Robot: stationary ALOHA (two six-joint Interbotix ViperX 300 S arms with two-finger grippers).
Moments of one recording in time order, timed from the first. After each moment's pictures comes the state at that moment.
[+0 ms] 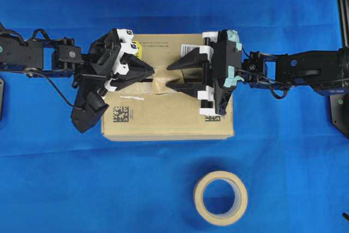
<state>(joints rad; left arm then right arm) 0.09 -0.15 0.78 -0.03 -0.13 1.27 -0.06 0.00 0.78 0.09 -0.44 0.01</state>
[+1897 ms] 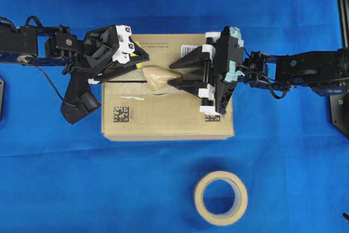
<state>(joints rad) 0.14 -0.20 0.76 -0.03 0.08 1.53 -0.07 0.01 0.80 0.16 -0.44 0.01</state>
